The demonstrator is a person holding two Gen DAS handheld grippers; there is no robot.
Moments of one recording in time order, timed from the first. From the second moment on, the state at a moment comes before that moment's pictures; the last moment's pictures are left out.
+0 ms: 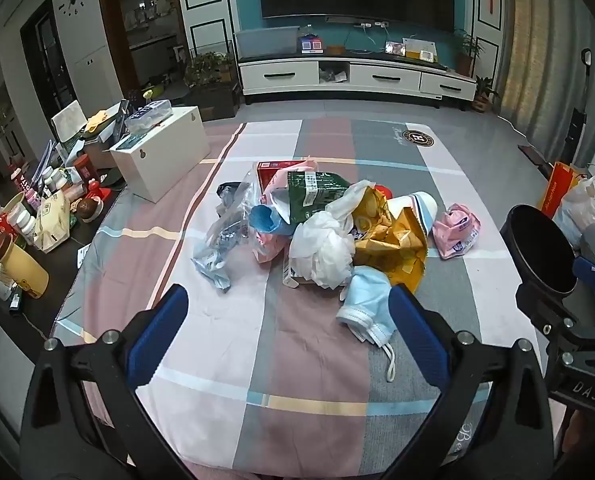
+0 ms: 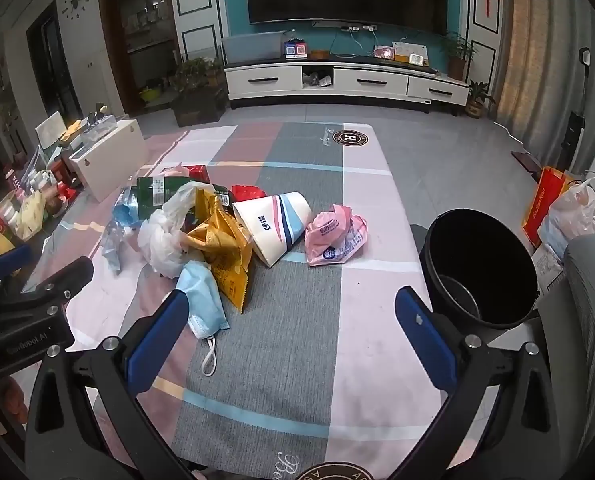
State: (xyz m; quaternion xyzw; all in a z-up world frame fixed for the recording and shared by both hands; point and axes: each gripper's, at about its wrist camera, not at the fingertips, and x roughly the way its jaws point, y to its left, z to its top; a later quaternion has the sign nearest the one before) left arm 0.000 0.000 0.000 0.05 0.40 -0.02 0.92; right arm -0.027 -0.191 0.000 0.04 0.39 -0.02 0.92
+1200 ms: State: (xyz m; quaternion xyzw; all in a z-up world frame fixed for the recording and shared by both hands) left arm 0.001 -0.010 -0.001 0.06 0.38 -0.03 0.92; right arm -0.031 -0.192 0.010 0.04 0.37 -0.01 0.93
